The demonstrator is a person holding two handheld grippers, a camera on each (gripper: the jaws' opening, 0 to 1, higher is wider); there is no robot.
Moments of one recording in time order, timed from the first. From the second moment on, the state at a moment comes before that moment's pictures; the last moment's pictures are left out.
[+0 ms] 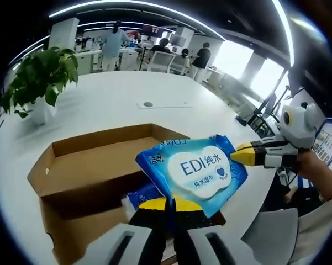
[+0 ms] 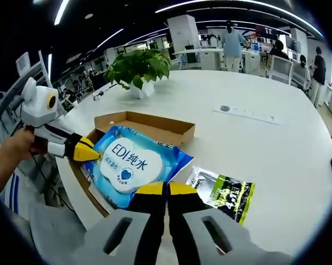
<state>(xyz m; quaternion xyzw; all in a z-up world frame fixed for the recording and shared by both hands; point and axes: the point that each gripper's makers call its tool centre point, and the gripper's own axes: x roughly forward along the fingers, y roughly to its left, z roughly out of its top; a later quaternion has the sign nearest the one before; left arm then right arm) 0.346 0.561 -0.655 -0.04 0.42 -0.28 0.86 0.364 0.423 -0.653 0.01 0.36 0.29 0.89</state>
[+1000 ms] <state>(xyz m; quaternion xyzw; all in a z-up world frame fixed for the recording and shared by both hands) 0.362 0.463 -0.657 -0.03 0.40 -0.33 0.85 0.370 0.328 -0.657 0.02 0.37 0.23 0.90</state>
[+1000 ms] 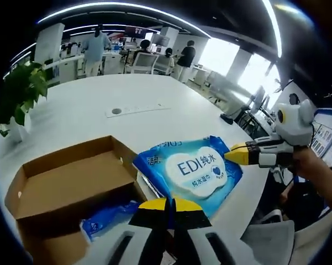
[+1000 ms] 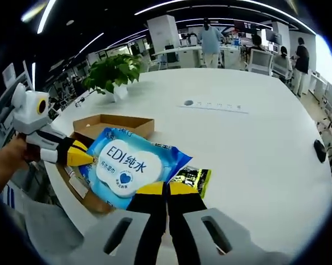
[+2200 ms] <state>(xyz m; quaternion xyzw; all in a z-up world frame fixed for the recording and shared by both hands) 0.387 0.429 -0.711 0.10 0.46 -0.36 0.80 0.401 0.301 -0.731 0.03 0.42 0.21 0.88</state>
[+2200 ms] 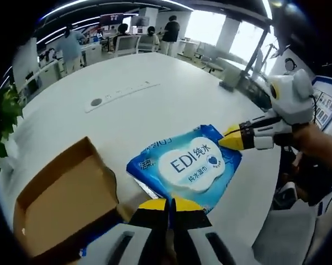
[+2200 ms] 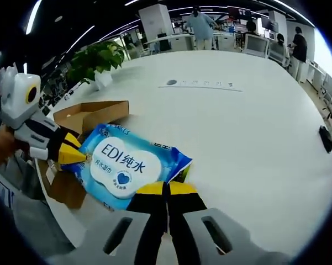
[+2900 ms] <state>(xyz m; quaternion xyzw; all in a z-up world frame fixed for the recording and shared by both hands) 0.392 0.428 -0.731 0.18 0.48 -0.37 0.78 0.409 0.299 -0.761 0.04 0.43 0.21 0.87</state>
